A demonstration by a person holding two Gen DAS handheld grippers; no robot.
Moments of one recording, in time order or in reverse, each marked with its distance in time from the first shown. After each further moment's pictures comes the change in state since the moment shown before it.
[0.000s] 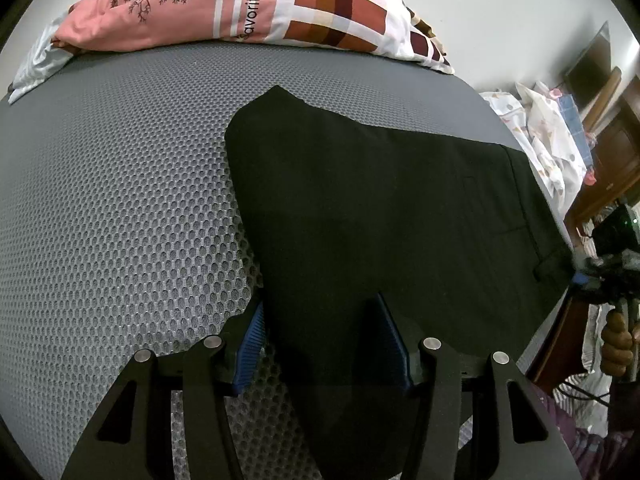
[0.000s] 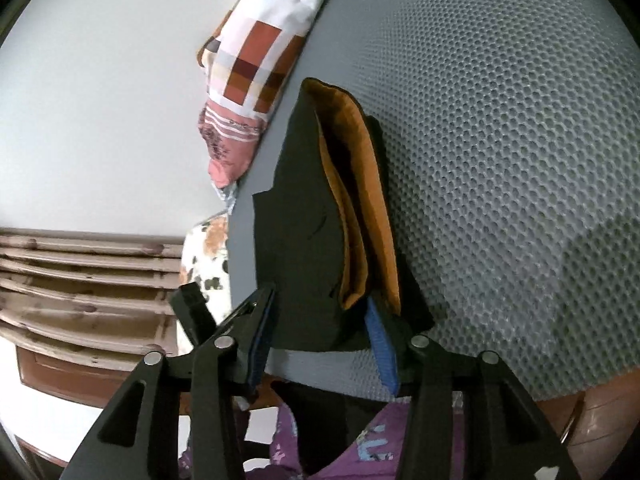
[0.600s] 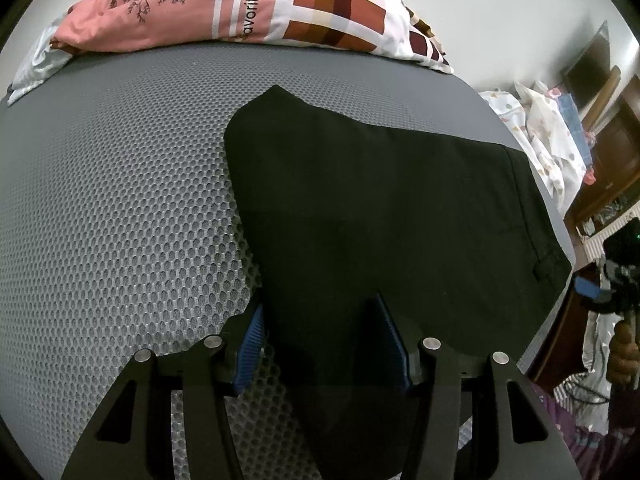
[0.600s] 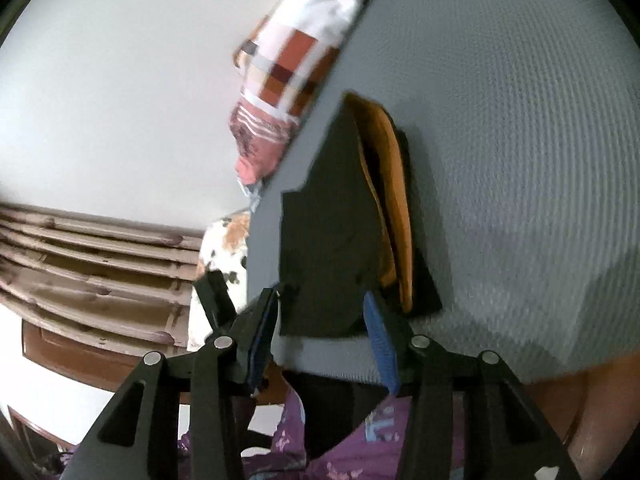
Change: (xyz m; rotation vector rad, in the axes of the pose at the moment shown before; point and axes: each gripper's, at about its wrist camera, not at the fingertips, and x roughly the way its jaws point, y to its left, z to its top) left arm -0.001 0.002 -0.001 0.006 0.001 -0.004; right arm -0.032 -0.004 -0.024 0.001 -0.007 0.099
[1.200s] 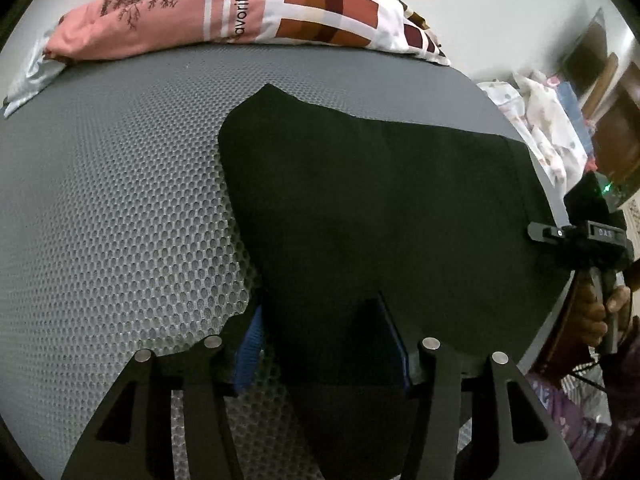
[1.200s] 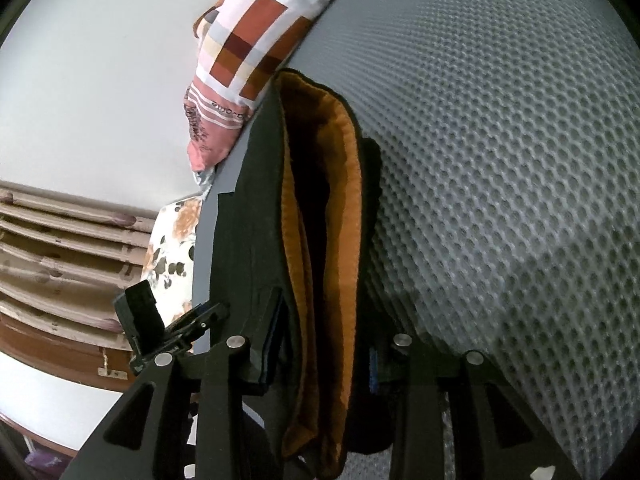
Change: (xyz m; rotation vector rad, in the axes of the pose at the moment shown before) left arm 0.004 -0.005 0.002 0.027 0.015 0.011; right arm 0.063 -0.027 0.051 -0.089 0.056 -0.147
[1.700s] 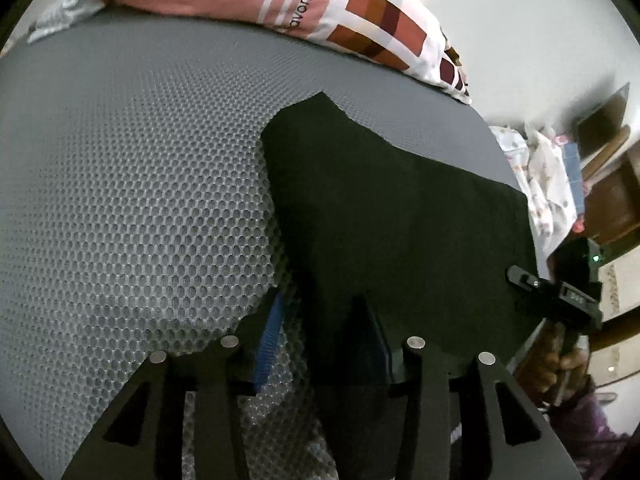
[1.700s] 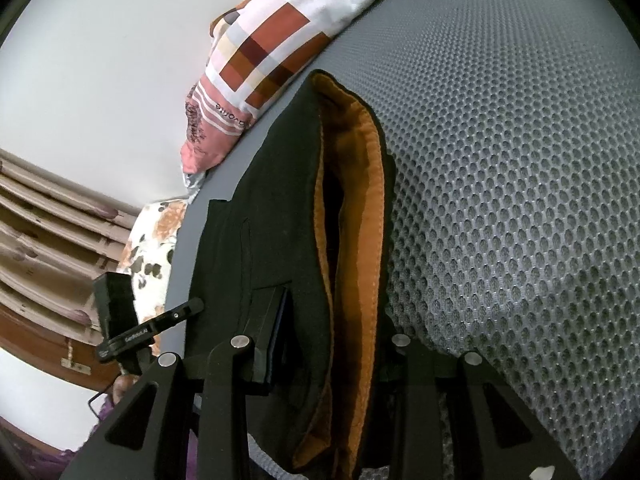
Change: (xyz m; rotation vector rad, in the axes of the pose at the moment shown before) left arm -0.007 0.042 0.007 -0.207 0.002 -0.106; right arm 0.012 0.021 0.000 -0.114 -0.091 -0.062
